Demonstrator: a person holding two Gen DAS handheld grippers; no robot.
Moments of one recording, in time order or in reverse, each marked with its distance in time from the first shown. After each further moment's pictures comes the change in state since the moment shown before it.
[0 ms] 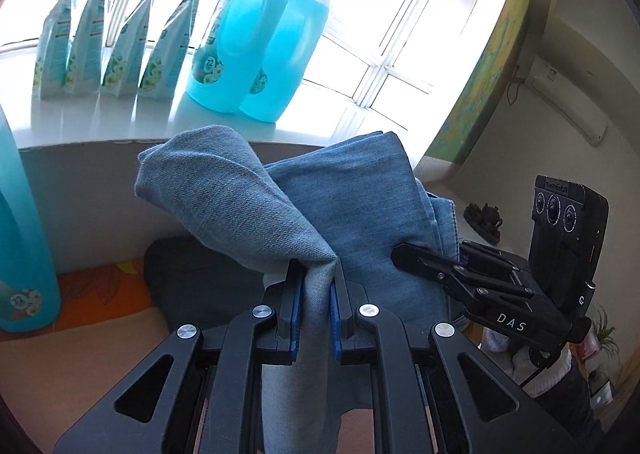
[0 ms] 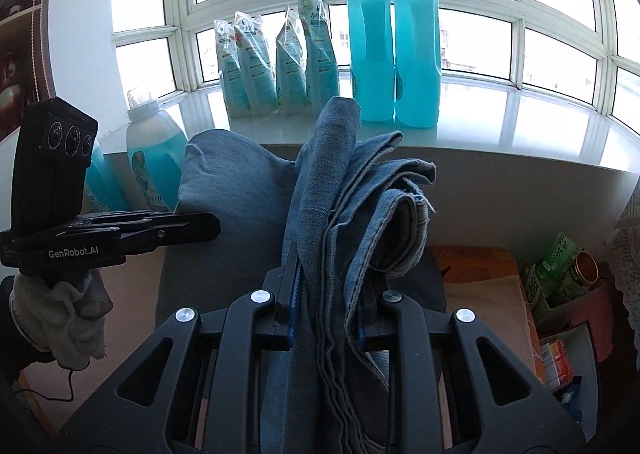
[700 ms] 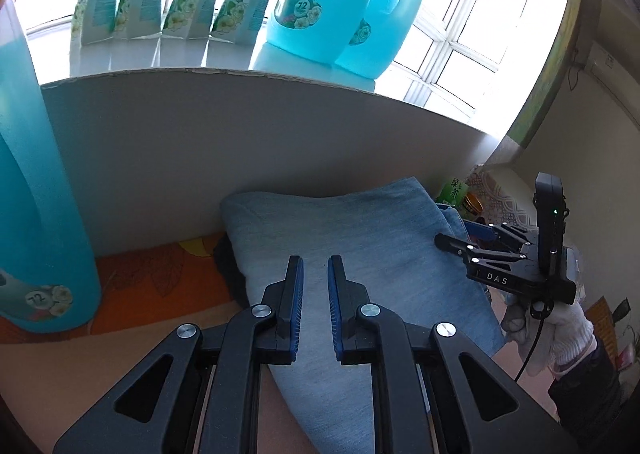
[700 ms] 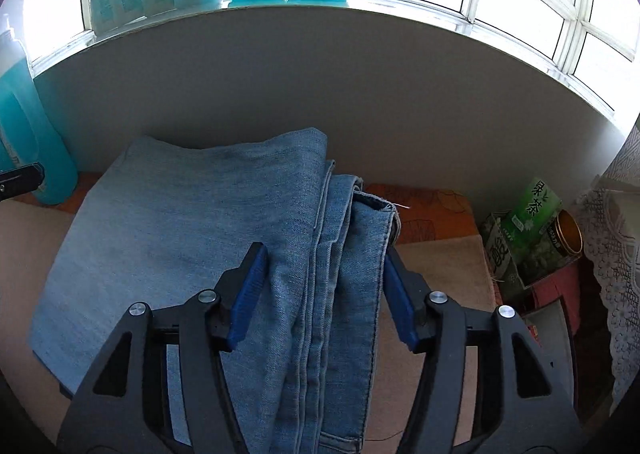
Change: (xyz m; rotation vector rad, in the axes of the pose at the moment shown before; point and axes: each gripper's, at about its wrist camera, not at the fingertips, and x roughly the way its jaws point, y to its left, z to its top) left arm 0.031 0.058 -0.013 -0.019 0.089 0.214; right arm 0.113 -0.095 -0.040 0.018 0.226 -0.289
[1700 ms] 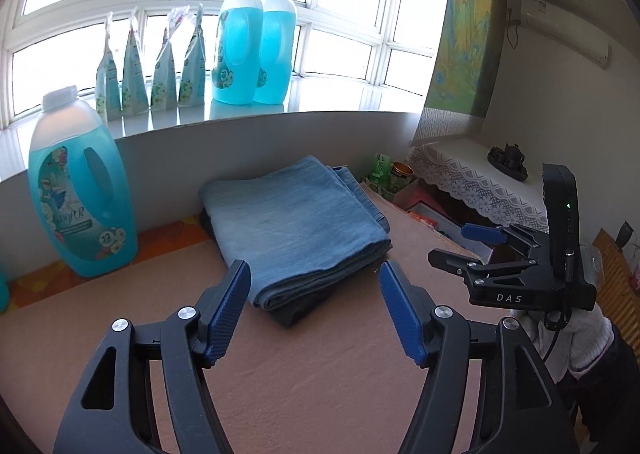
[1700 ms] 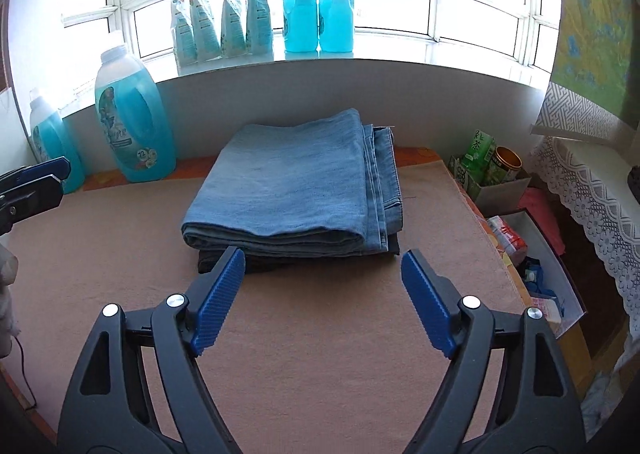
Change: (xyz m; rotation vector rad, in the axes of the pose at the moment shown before) left arm -0.172 -0.112 -0.088 0.213 -0.090 -0.005; right arm -0.220 0.074 -0.140 0.116 -0.136 -0.004
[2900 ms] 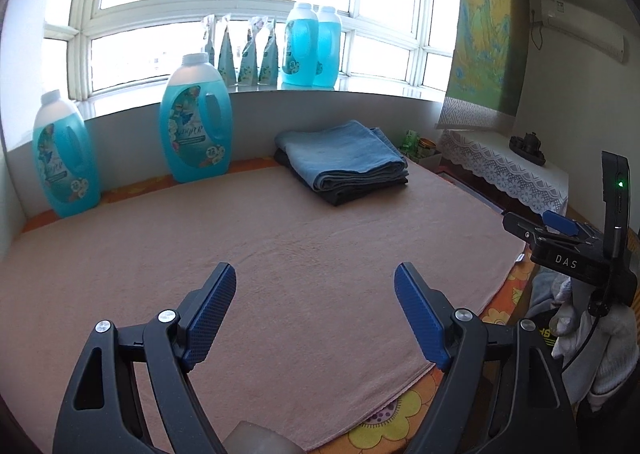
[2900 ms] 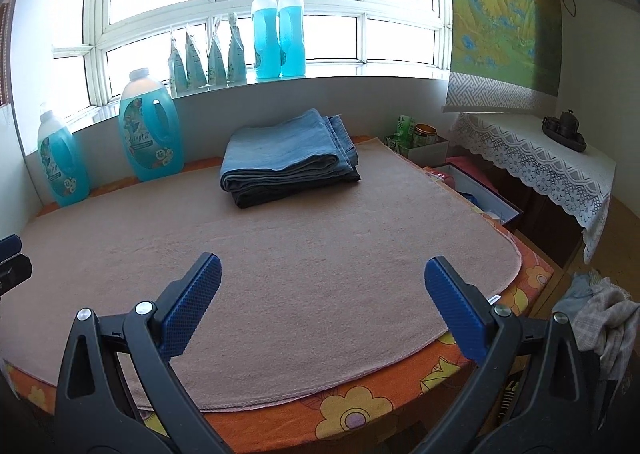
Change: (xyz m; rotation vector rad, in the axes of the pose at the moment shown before) left arm -0.169 -0.009 -0.148 -0.065 -0.031 0.200; right arm -0.165 0.081 -0.133 0.156 -0.133 -0.186
